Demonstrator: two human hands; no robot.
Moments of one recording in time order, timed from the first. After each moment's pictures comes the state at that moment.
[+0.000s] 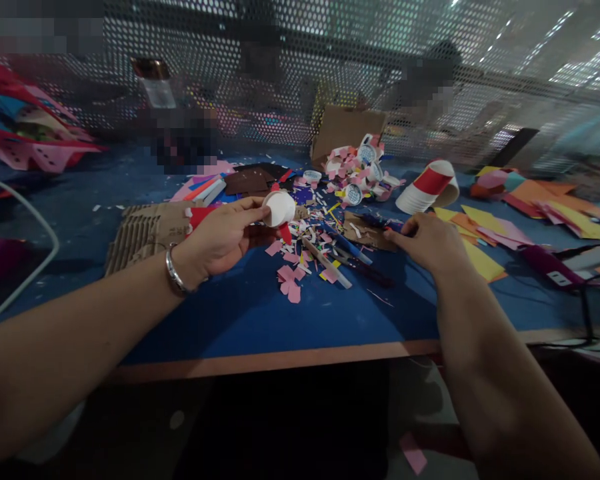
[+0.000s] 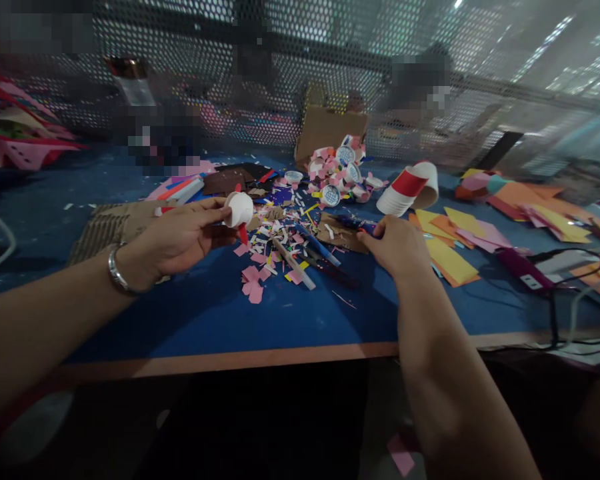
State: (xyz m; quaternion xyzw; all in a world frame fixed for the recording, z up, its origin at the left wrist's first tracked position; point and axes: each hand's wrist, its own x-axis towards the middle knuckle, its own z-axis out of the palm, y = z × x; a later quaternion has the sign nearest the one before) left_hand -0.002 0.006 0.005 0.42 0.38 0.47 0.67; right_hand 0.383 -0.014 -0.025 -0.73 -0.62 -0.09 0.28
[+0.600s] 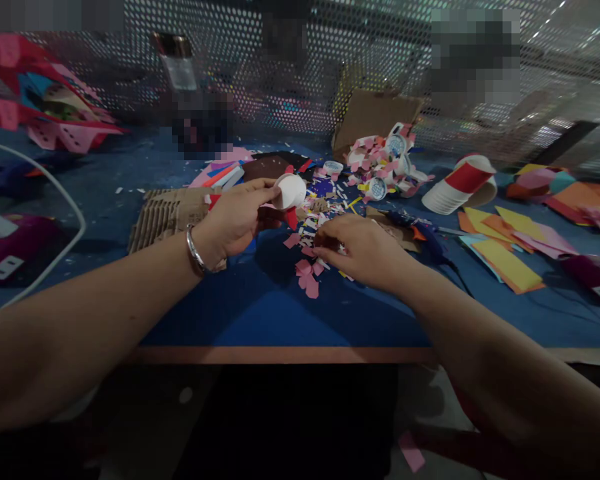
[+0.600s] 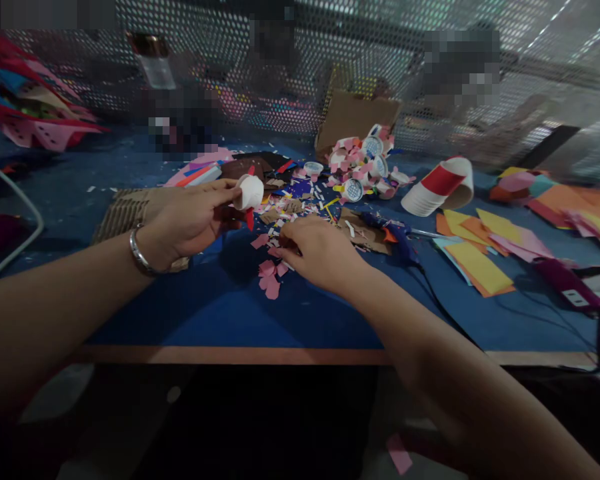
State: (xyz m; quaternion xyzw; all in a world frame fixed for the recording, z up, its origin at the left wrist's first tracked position) left_hand -0.007 0.015 0.006 0.42 0.43 0.50 0.63; right_hand 0.218 -0.029 0.011 -0.46 -0.88 0.05 0.12
